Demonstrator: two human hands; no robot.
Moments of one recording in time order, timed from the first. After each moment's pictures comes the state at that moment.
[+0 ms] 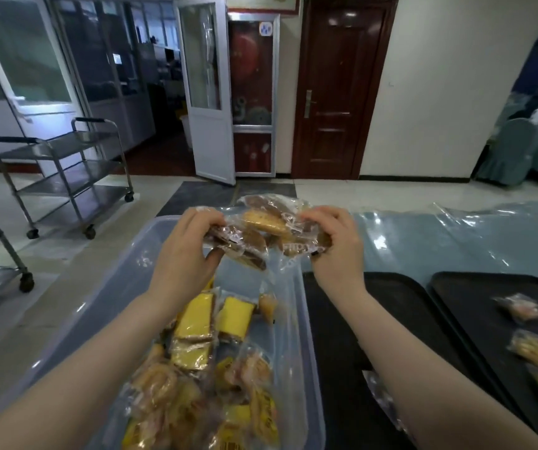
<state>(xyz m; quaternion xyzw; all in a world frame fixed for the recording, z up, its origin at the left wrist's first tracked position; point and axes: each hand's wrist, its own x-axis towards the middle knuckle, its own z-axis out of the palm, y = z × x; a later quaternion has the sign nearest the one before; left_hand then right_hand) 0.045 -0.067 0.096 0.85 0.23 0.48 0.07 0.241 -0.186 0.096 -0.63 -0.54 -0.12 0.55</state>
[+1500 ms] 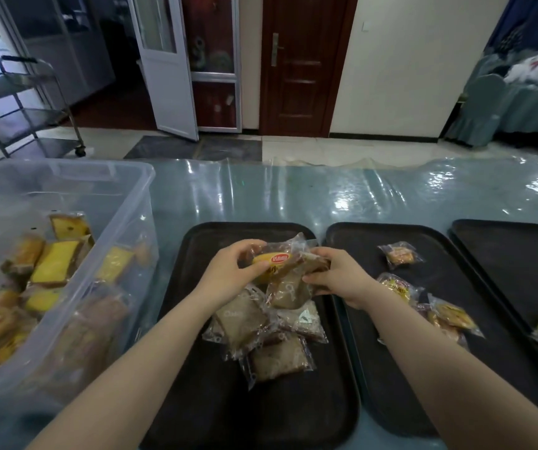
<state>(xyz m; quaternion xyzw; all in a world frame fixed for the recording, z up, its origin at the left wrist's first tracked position) 0.314 -0.278 -0.001 0.79 0.31 0.25 0.47 0.512 -0.398 -0.003 -0.67 -0.40 0.42 0.47</state>
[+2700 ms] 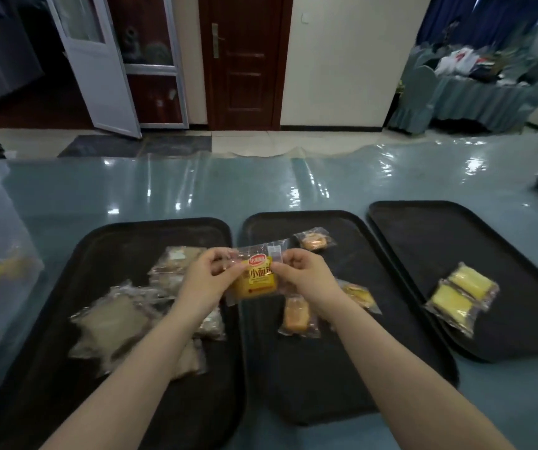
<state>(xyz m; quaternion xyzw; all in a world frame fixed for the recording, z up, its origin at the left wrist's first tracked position) 0.463 -0.397 -0.020 0.66 0.34 0.30 0.60 0.624 -0.507 -0.032 -0.67 -0.35 0.35 0.56</state>
